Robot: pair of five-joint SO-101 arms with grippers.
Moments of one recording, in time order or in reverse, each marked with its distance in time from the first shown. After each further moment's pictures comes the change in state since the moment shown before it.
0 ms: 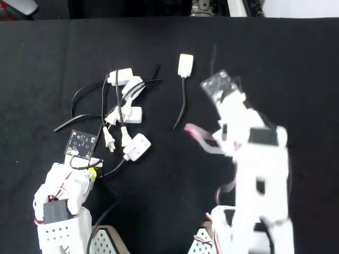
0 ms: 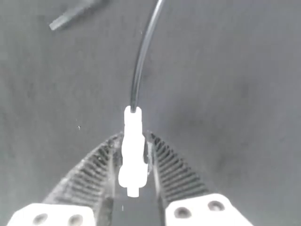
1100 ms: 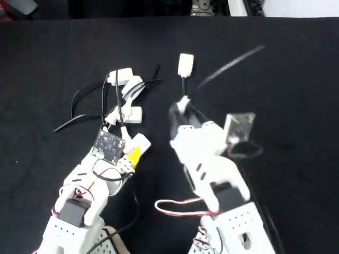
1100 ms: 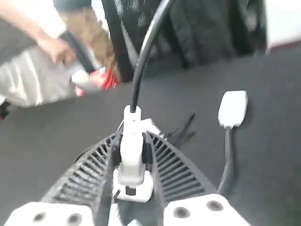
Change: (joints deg) left arm 32.7 0.0 0.0 -21.8 21.3; right arm -25.2 -33.7 38.7 -54.3 -62.0
